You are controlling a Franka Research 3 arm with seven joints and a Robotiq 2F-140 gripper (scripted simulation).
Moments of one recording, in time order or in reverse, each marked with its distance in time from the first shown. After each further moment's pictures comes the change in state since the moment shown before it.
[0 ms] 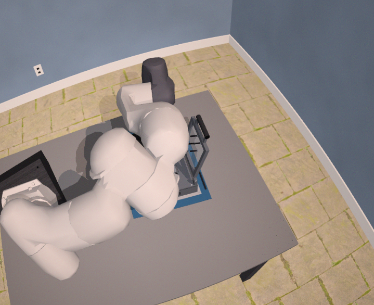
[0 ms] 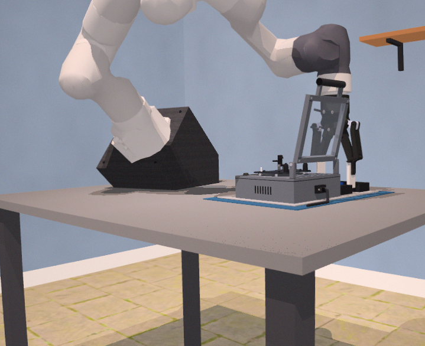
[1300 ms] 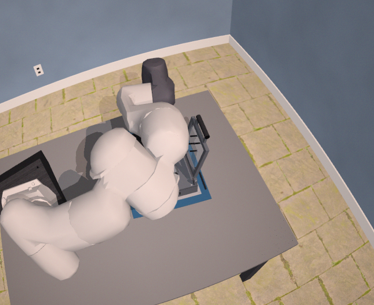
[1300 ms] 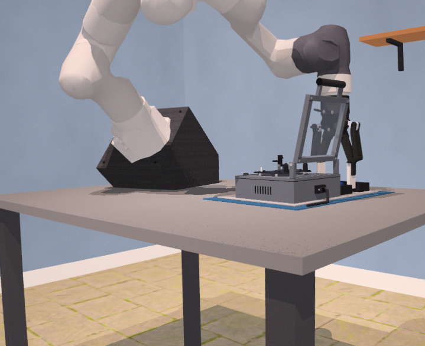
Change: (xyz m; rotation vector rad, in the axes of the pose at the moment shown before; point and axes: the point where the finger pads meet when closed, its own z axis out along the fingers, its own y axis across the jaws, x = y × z) arm 0.001 0.000 0.002 -0.001 0.002 0.001
